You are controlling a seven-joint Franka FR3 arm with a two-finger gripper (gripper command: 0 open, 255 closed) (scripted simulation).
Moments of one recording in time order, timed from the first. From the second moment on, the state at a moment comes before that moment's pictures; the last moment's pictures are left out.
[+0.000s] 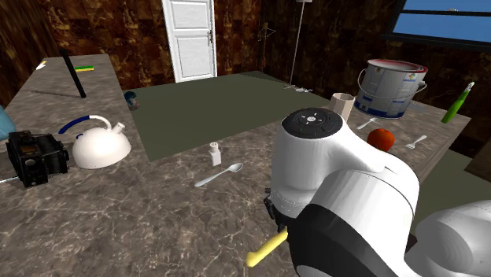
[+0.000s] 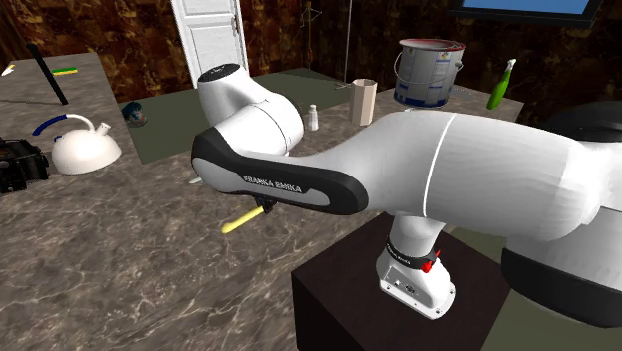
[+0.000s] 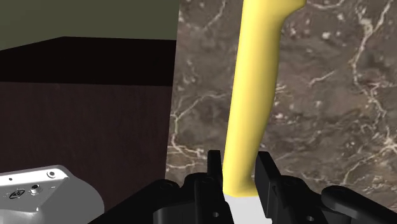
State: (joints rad) arm -0.43 -1.06 1.11 -2.46 0.73 1.74 1.74
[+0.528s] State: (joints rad) arm -0.44 -1.06 1.03 -2.39 0.66 1.66 1.75
